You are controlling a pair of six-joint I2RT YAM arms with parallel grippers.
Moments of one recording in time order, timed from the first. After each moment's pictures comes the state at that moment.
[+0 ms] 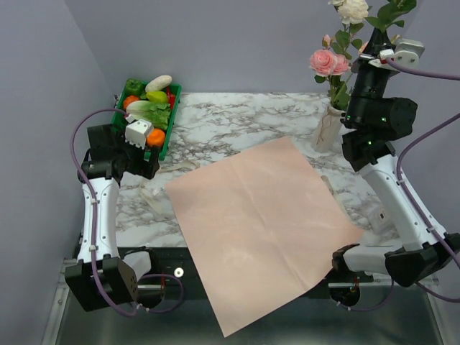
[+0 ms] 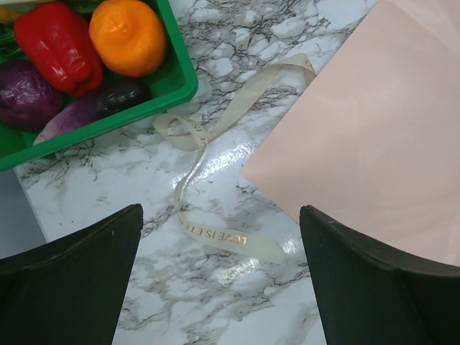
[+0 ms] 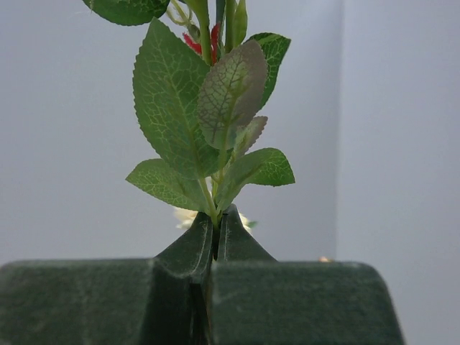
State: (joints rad) left arm 0.21 1.10 1.08 -0.74 0.47 0.47; right arm 0.45 1.27 1.48 0.63 0.48 -0.47
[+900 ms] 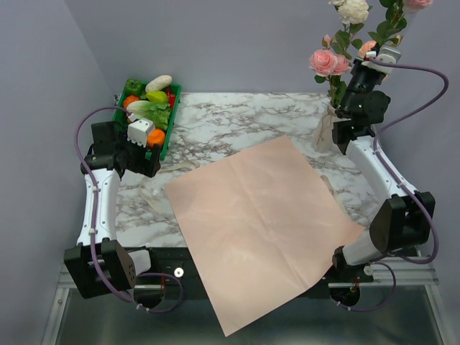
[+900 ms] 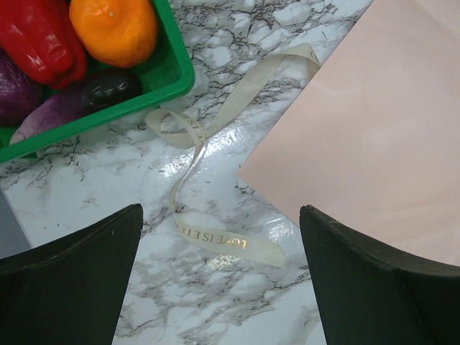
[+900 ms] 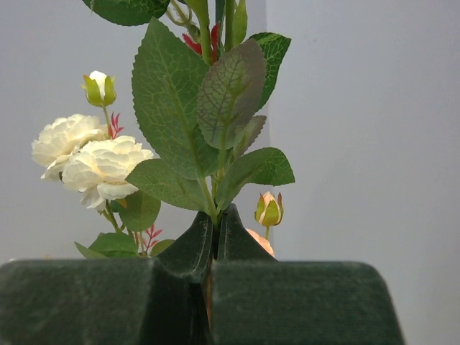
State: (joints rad) left arm 0.21 1.19 1.08 -0.72 0.47 0.47; right arm 0.18 1.51 1.32 0.95 0.56 -0.40
